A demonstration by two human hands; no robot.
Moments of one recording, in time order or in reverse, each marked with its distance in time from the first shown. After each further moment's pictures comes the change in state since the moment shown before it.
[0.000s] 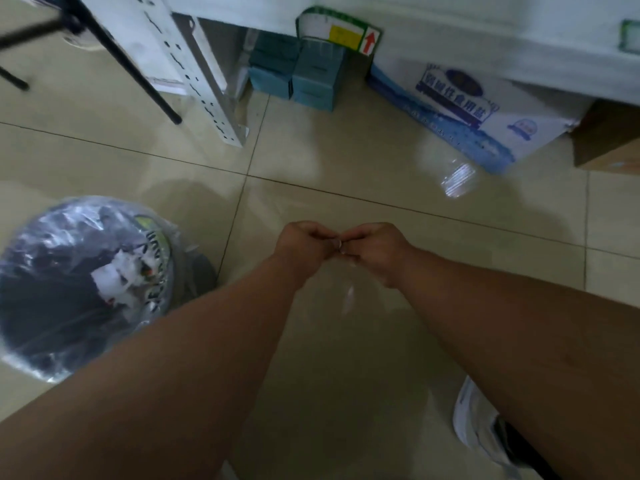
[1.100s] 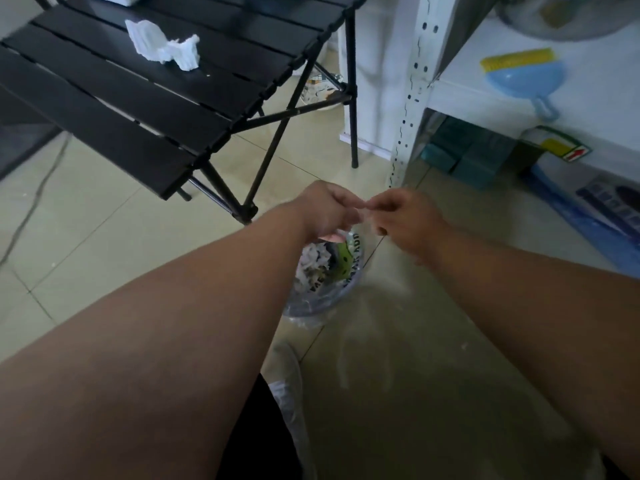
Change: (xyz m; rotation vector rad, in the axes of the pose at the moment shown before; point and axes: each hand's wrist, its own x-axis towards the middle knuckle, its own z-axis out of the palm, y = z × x) left_hand -0.122 0.066 -0.270 0.014 0.115 0.103; right_hand -0.098 -0.149 0.206 -0.444 -0.156 -0.555
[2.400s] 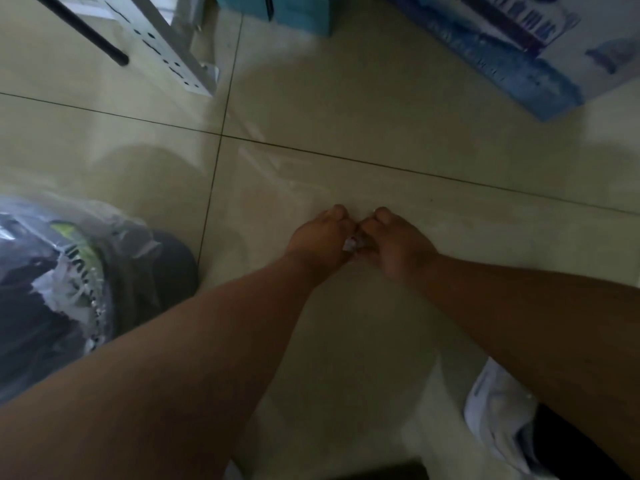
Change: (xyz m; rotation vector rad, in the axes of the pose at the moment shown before) left_hand 0.135 -0.127 0.333 0.931 -0.440 0.443; right_hand -0.034 0.343 -0.132 -0.704 -0.182 0.137
